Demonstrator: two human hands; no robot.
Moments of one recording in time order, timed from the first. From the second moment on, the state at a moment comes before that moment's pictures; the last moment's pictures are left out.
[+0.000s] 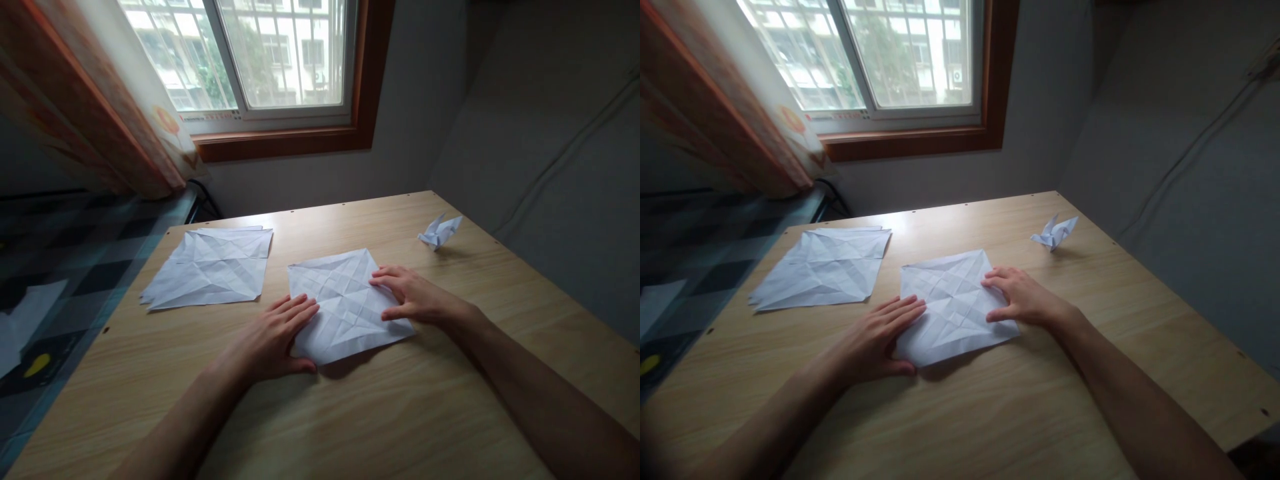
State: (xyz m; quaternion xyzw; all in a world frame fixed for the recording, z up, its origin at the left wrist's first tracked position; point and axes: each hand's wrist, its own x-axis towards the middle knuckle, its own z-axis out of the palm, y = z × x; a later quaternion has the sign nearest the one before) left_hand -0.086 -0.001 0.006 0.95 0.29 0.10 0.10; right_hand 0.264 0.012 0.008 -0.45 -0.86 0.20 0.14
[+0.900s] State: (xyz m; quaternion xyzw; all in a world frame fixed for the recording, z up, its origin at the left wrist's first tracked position) left_hand -0.092 0.003 0.004 0.75 0.53 0.30 0.25; right_hand 0.243 0.012 -0.007 -0.47 -0.80 0.25 0.27
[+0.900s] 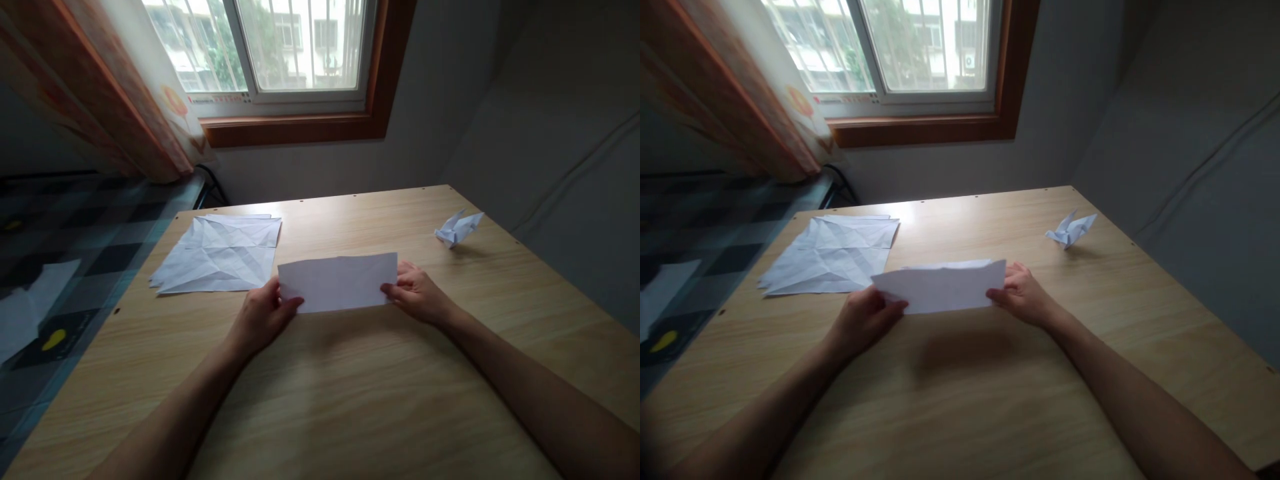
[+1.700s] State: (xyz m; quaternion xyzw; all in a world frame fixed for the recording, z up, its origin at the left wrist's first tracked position) left_hand -0.072 0.004 0.002 0.94 0.33 0.05 0.07; right_hand 0.185 -0.008 -0.007 -0.36 -0.92 0.10 0.12
